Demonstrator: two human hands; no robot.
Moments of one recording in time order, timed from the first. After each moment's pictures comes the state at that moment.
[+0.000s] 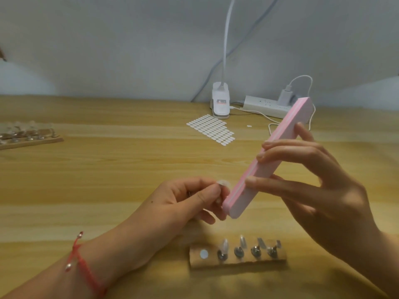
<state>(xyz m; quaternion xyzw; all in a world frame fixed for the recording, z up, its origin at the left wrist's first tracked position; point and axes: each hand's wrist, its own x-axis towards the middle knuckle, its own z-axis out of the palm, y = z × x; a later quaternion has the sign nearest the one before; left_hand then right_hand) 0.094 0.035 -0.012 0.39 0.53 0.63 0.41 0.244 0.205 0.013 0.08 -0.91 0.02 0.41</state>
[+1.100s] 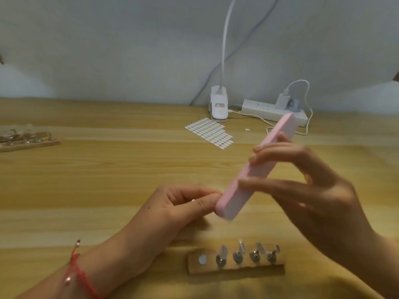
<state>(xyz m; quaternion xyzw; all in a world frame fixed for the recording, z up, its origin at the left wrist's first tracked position) 0.089 0.035 -0.020 0.40 0.54 0.63 0.39 0.240 0.197 0.013 0.08 -0.91 0.08 0.39</state>
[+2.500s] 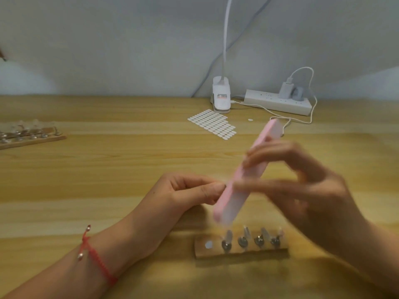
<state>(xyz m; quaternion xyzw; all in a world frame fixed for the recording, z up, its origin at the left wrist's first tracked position) 0.090 0.031 -0.012 0.38 0.54 0.62 0.42 0.238 0.189 0.003 0.10 -0.91 0.12 0.38</state>
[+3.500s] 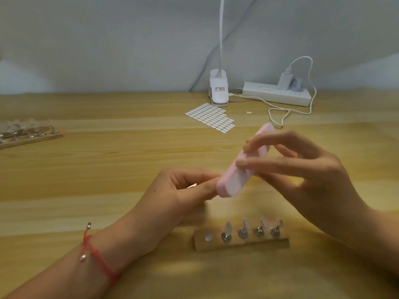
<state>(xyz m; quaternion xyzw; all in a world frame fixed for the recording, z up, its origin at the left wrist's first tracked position) 0.095 0.032 -0.013 0.42 0.56 0.62 0.37 0.238 0.197 0.002 0.09 -0.90 0.18 0.37</state>
